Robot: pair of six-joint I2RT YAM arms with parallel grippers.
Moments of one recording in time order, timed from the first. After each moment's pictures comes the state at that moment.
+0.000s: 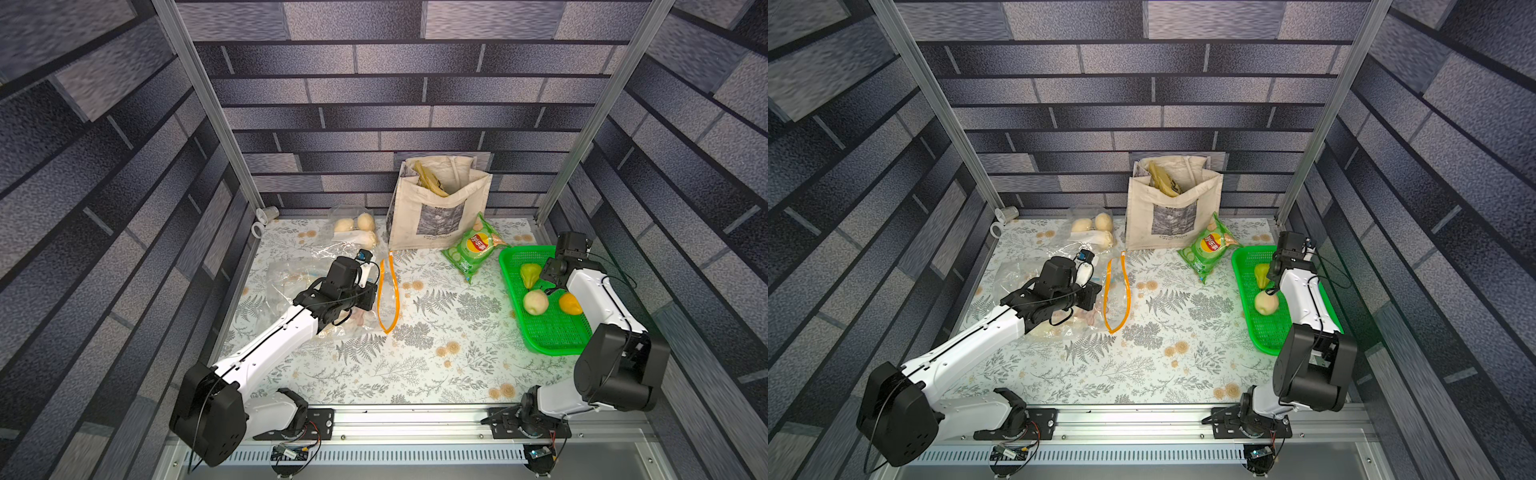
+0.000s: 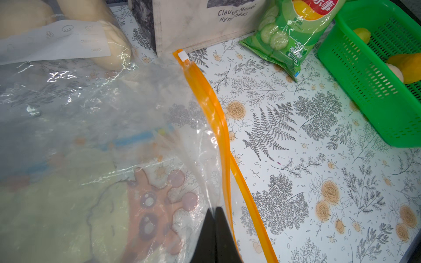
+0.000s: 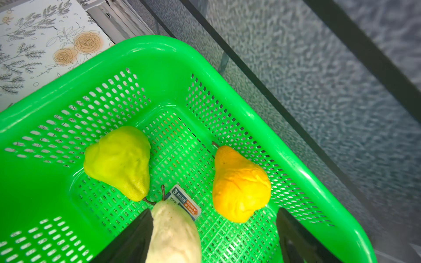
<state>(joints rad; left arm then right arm) -0.50 1.23 0.88 -0.36 0.12 -0.16 -0.24 1.50 1.15 -0.62 0.43 0.29</state>
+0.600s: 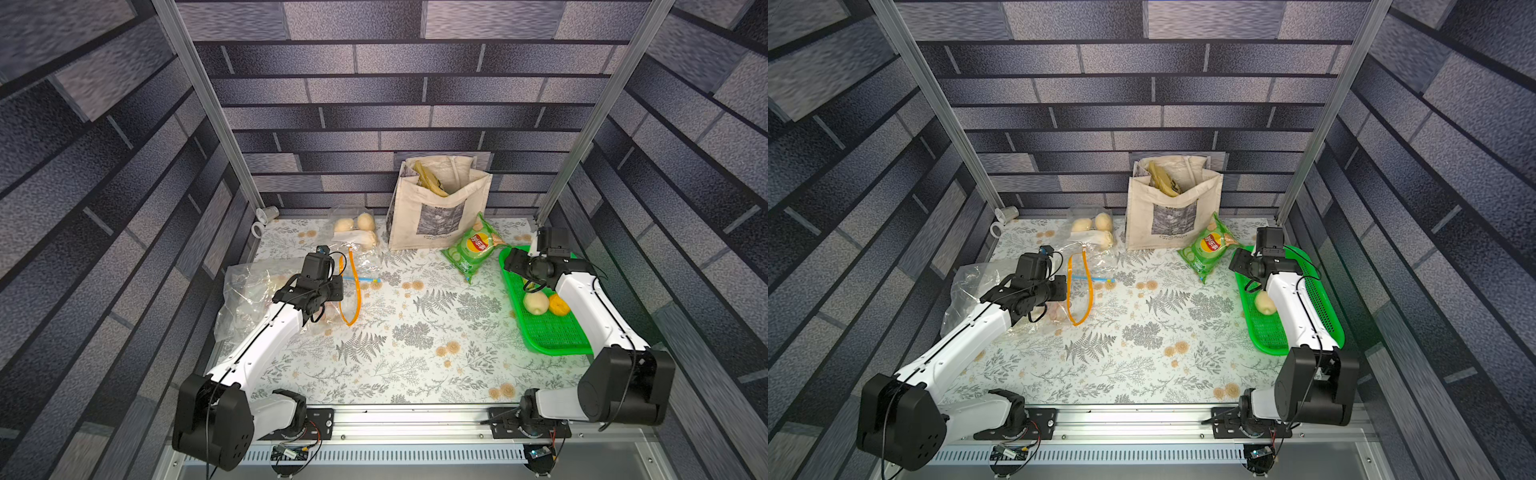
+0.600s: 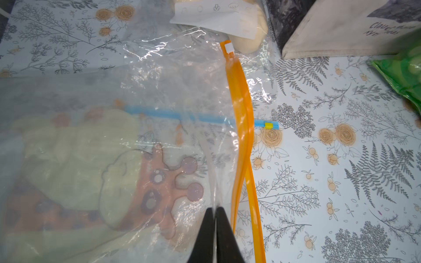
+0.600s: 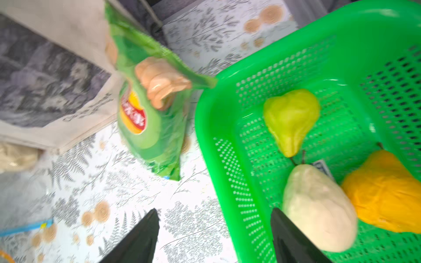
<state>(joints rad) -0.26 1.20 0.87 -0.49 -0.07 -0.23 0.00 1.40 1.14 -0.63 -0.09 0.34</state>
